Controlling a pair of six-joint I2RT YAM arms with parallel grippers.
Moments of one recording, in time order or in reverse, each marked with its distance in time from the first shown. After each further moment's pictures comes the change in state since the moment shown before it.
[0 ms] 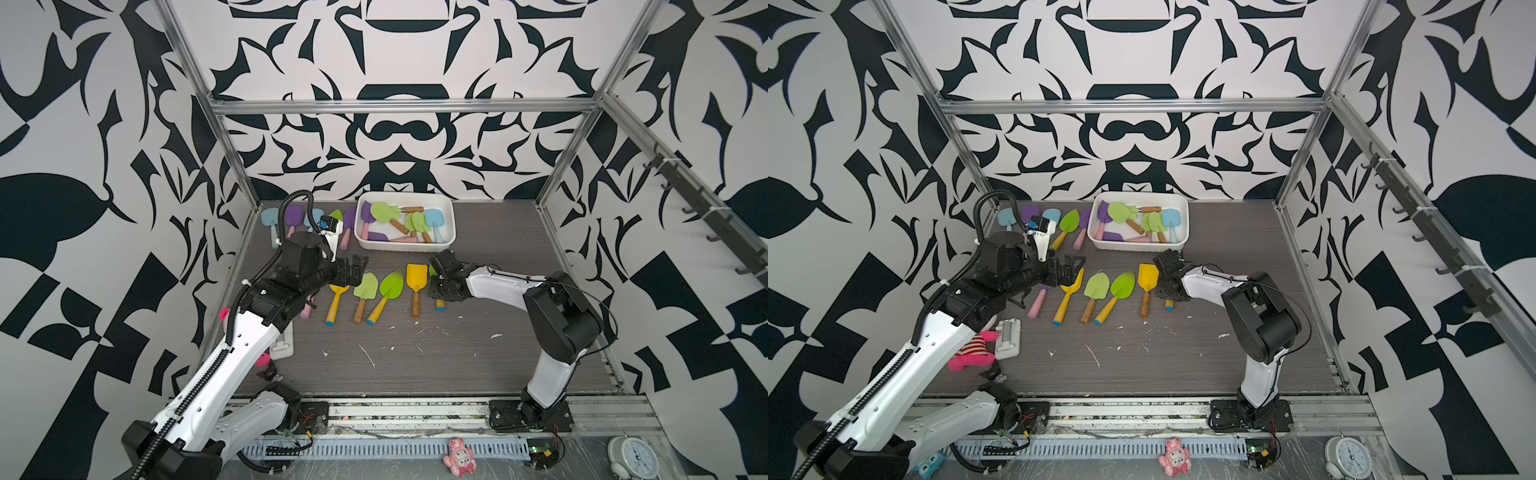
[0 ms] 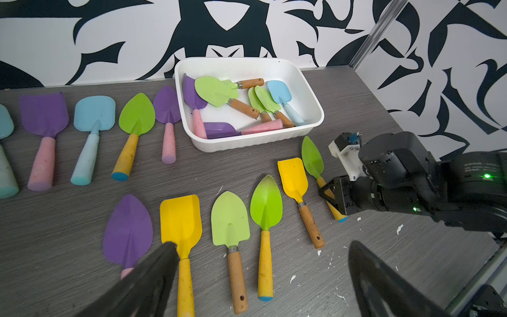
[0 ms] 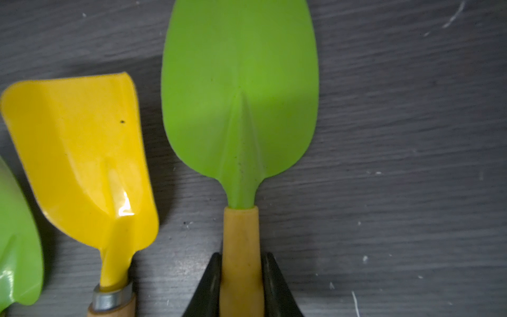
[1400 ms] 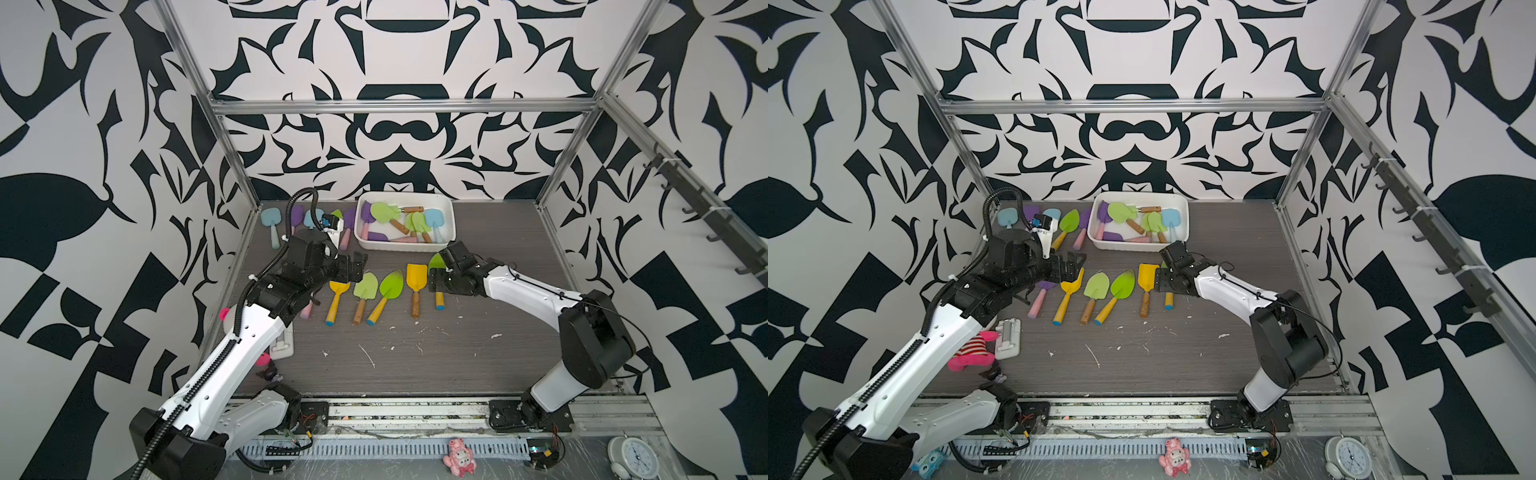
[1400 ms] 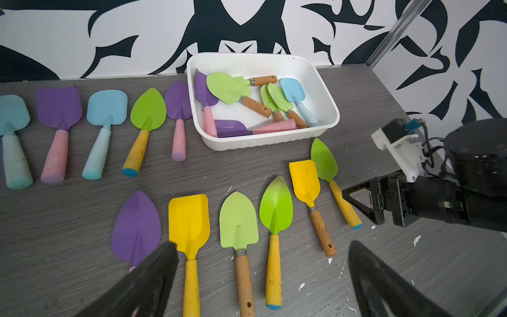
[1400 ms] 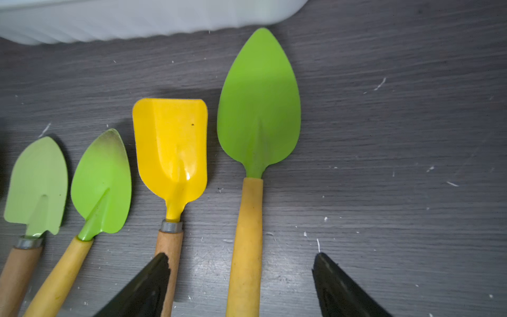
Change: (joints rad) left arm 0.000 0.045 0.003 0.014 -0.054 -0.013; right arm -0.026 -0.214 0.003 -0.107 -0.029 -0.092
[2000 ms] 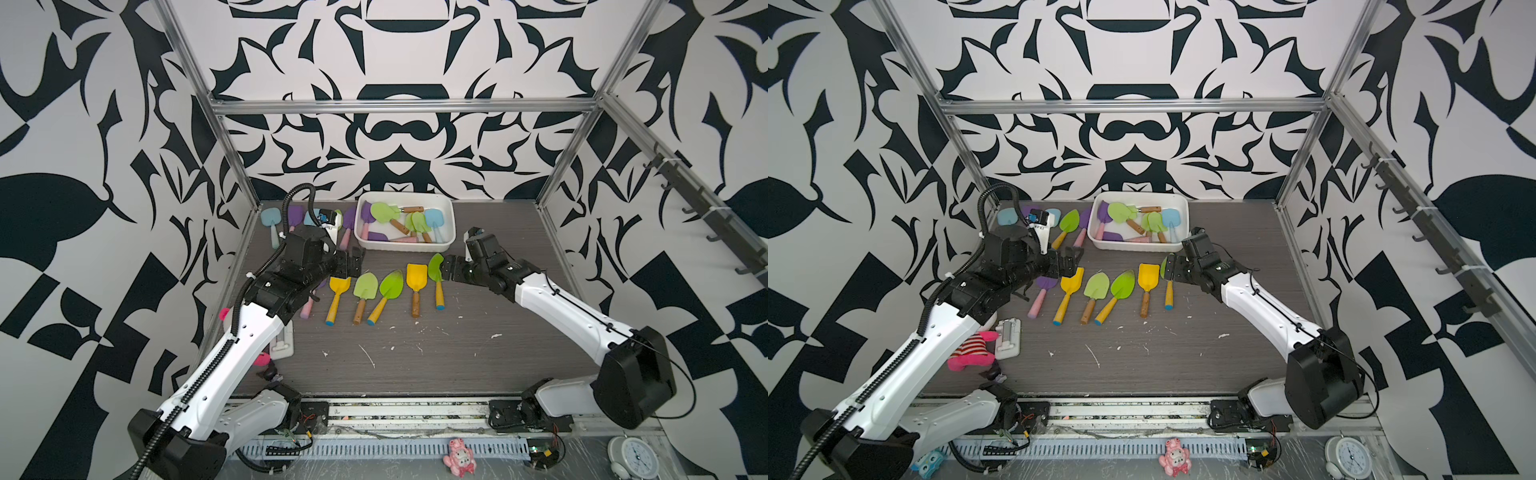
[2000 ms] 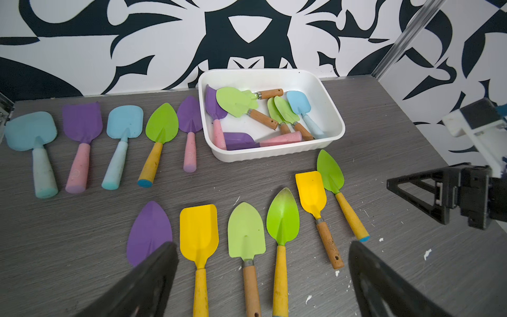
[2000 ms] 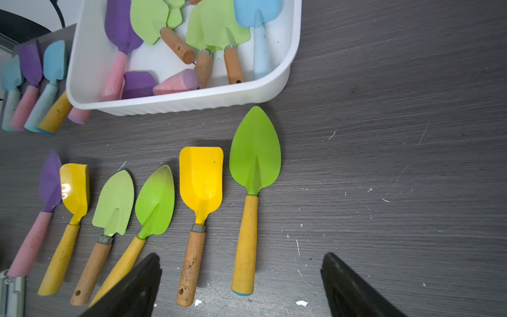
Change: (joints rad) left arm 0.000 0.006 0.040 -0.001 -0.045 0.020; right arm -0.079 -0.230 -0.027 0.002 -0.058 -0.038
